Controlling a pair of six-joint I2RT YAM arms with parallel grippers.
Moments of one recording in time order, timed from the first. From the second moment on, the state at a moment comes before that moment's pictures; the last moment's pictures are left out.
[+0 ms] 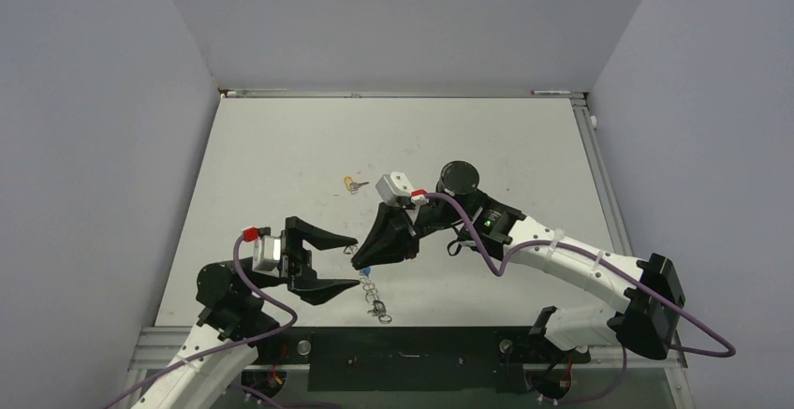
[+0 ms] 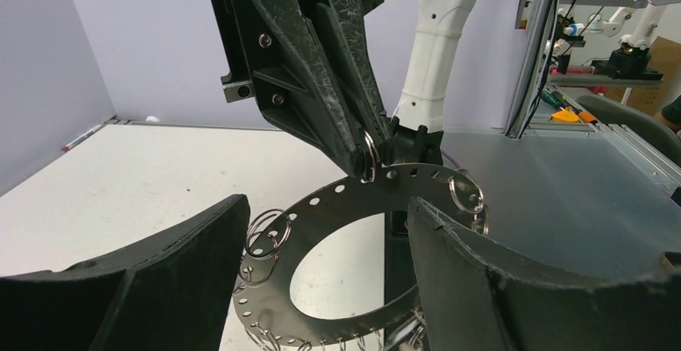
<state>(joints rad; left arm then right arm) -0.52 0.33 0.29 0.57 0.88 -0.46 0.97 1.29 1.04 0.30 -1.10 0.12</state>
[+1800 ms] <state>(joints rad) -0.50 0.26 0.39 0.16 0.79 -0.23 1.04 1.32 1.12 0.07 -0.86 -0.06</state>
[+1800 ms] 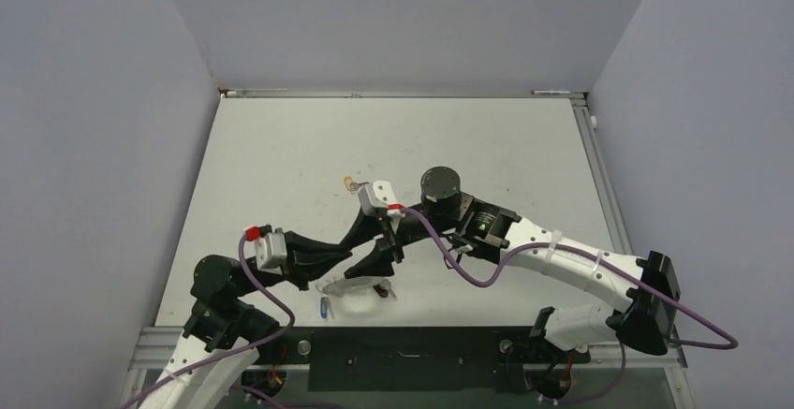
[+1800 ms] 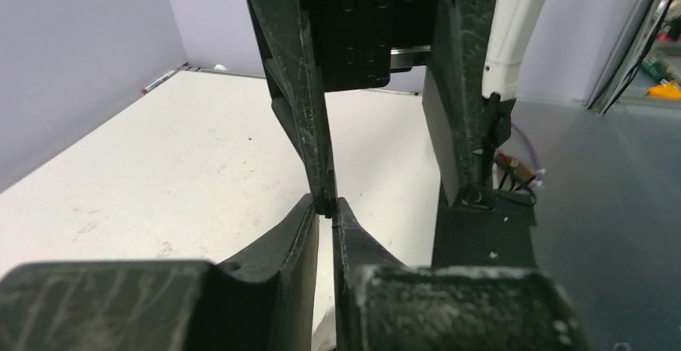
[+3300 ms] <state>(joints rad) -0.69 0.61 0.57 -0.38 -0.05 -0.31 1.05 1.39 0.70 -0.08 0.09 0.65</state>
